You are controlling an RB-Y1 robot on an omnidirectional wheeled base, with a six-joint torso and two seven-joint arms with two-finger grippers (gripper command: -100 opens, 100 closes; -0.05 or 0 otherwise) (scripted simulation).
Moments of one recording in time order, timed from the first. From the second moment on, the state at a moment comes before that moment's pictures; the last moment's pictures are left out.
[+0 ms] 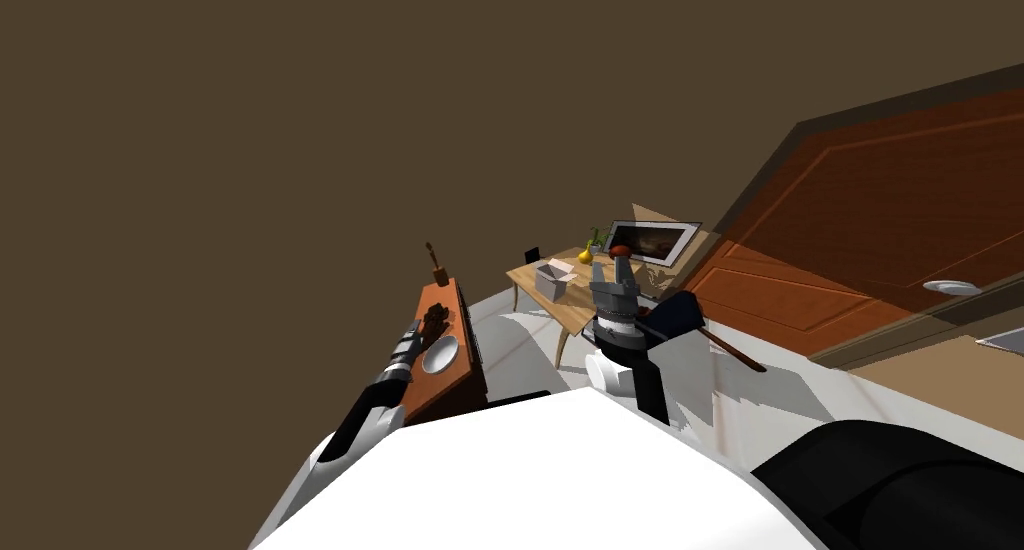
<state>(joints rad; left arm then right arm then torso) 0.49 0.18 0.14 -2.03 0.13 0.13 -0.12 0.50 0.01 -0.04 -2.35 -0.07 -0.64 0.15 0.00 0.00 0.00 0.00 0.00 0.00</state>
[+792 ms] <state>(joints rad) 0.48 0.19 0.24 -1.89 0.18 0.36 -0.12 0.50 0.01 -0.04 -2.35 -0.07 -0.64 0.15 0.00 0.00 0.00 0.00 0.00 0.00</state>
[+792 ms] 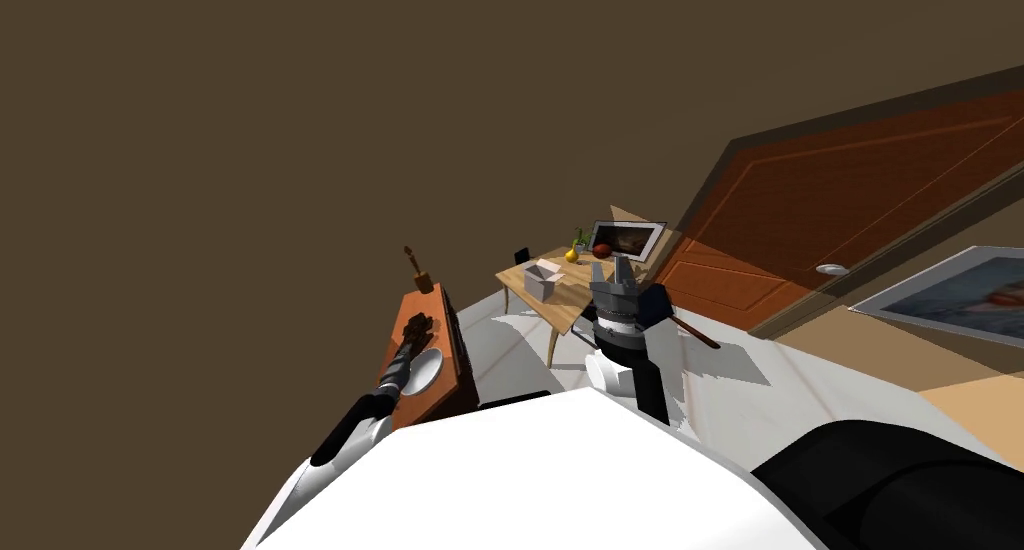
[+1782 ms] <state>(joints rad) 0.49 0.19 0.35 -1.75 0.25 0.65 -0.13 0.50 0.01 -0.04 -2.35 -0.07 -0.64 0.15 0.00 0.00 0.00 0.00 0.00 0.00</state>
